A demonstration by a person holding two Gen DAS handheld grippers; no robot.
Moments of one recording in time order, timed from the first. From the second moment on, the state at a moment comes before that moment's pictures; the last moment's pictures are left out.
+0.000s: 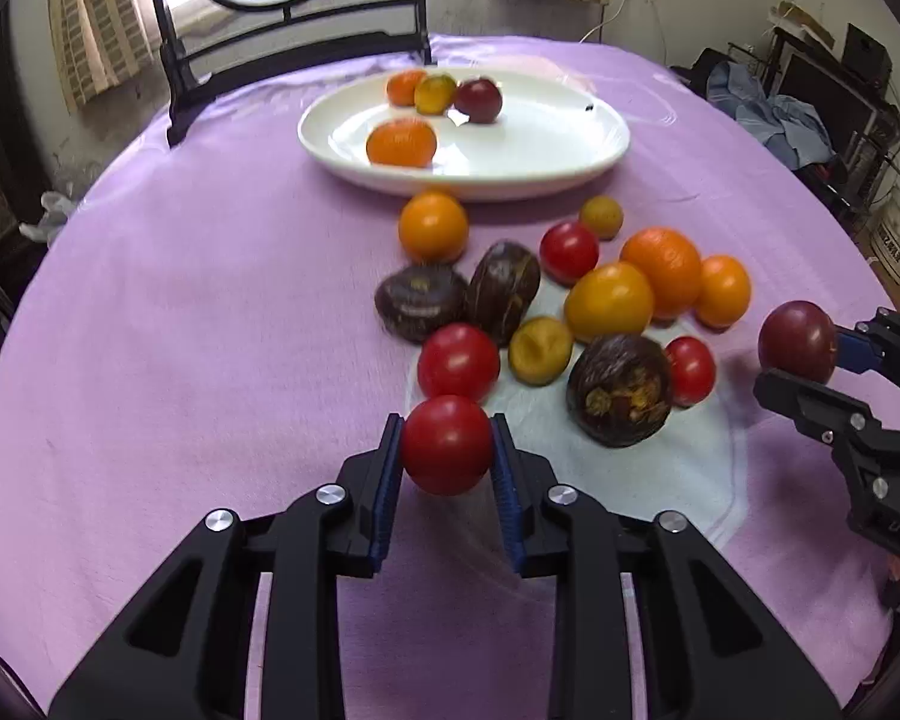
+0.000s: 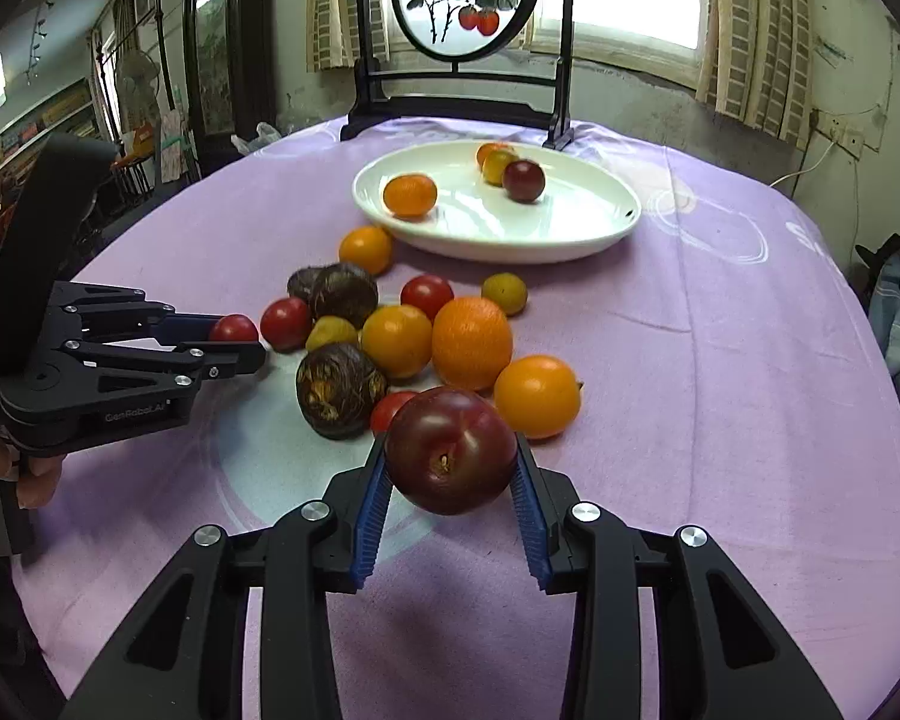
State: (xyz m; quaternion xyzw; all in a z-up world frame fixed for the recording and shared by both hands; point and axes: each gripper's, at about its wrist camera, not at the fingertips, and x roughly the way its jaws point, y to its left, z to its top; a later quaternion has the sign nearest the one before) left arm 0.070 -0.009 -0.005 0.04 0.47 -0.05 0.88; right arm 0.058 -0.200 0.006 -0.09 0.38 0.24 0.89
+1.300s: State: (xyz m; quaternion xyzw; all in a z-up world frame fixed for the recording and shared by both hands) left arm 0.255 -0.030 0.023 -0.01 0.44 -0.02 0.90; right arm 0.214 -0.157 0.009 -0.09 0.39 0.20 0.89
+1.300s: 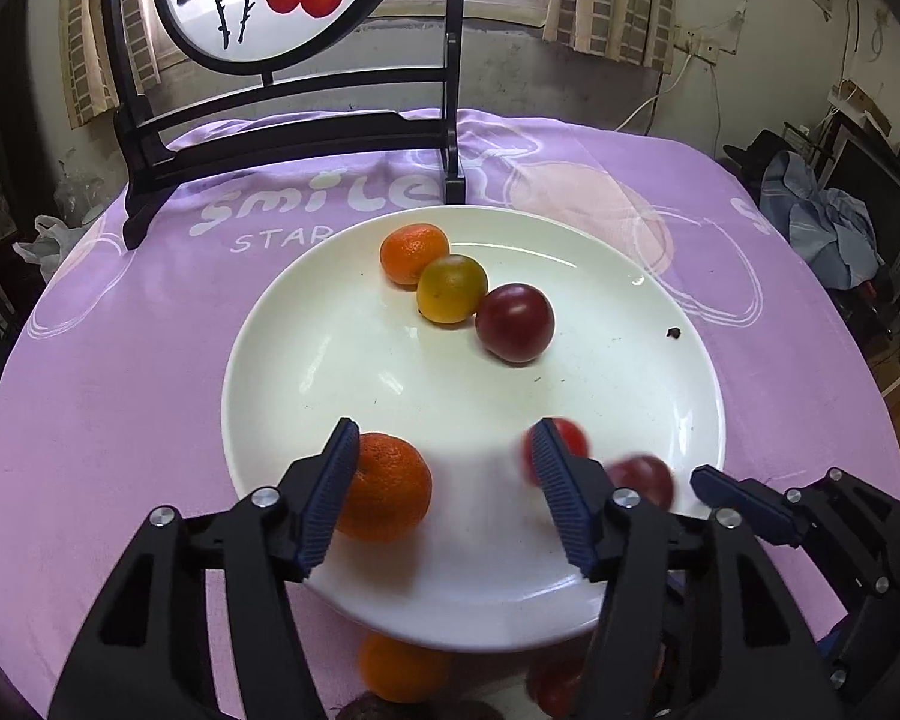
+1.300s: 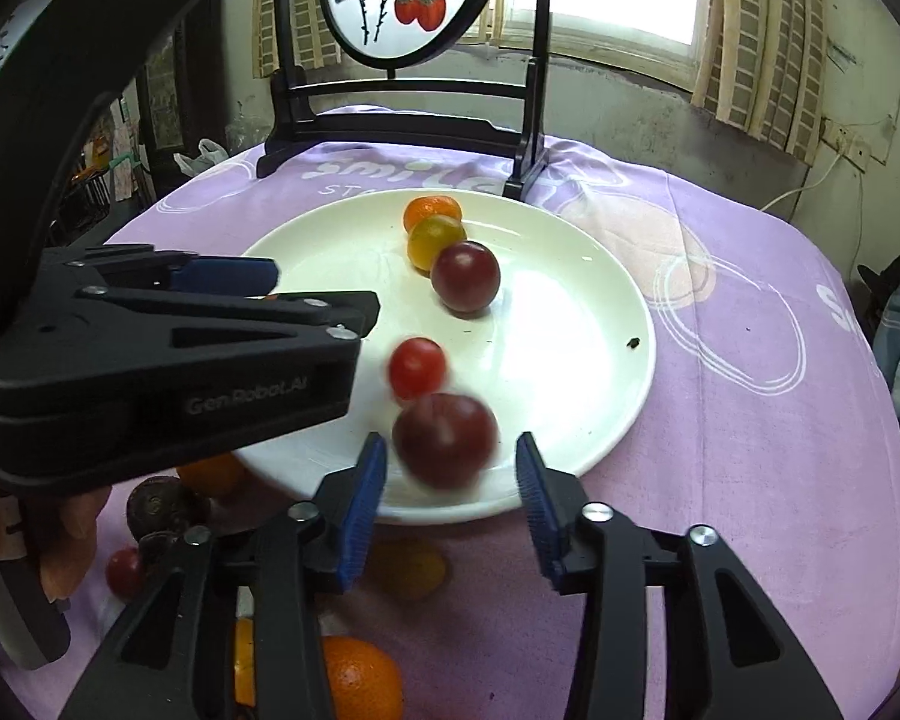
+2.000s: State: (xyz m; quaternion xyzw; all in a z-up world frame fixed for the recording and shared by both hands) left arm 0.131 0.010 0.025 -0.04 0.43 -0.02 0.90; right arm 0.107 -0.210 0.024 -0.04 0.37 0.24 0.90
